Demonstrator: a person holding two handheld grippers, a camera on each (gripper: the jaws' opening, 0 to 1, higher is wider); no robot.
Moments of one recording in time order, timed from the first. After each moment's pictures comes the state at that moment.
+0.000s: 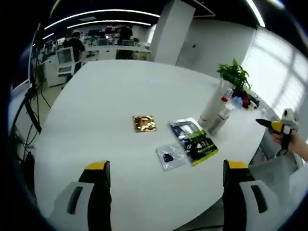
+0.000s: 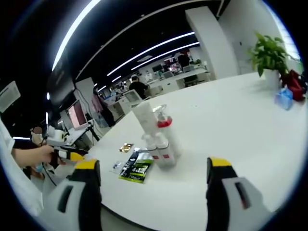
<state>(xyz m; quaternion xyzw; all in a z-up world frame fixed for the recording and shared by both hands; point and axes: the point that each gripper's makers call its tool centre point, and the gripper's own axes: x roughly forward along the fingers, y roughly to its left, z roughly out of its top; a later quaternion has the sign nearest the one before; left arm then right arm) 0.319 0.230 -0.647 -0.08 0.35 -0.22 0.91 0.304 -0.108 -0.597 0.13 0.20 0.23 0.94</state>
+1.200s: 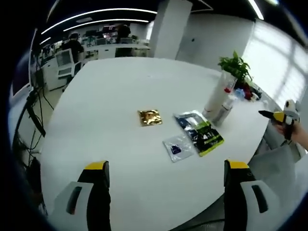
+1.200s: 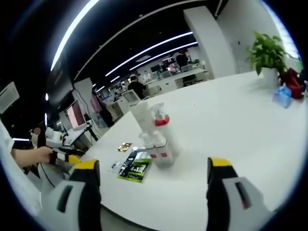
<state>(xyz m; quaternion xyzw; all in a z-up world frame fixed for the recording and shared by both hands) 0.319 0.240 -0.659 -0.02 0.37 -0.22 0.90 0.303 -0.109 -0.602 0.14 0.20 0.23 0.94</state>
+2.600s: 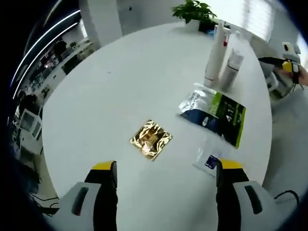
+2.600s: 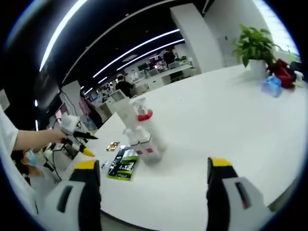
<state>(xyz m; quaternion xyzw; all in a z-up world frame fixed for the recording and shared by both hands) 0.435 0.210 -0.697 0.23 0.43 -0.37 0.79 0.308 -0.129 -0.624 0.15 0.23 0.17 0.95</state>
